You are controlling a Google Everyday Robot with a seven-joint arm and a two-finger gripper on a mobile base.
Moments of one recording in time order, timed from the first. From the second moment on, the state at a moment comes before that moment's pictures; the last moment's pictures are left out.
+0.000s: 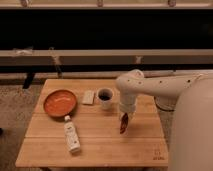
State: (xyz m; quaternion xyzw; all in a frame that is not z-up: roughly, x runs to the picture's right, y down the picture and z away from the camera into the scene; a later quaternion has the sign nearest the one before) arm 0.095 0.153 0.782 -0.26 0.31 0.70 0.59
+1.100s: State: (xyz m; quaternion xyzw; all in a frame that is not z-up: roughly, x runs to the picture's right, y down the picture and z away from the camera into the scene) arm -0.060 0.079 0.773 -0.33 0.22 0.59 0.70
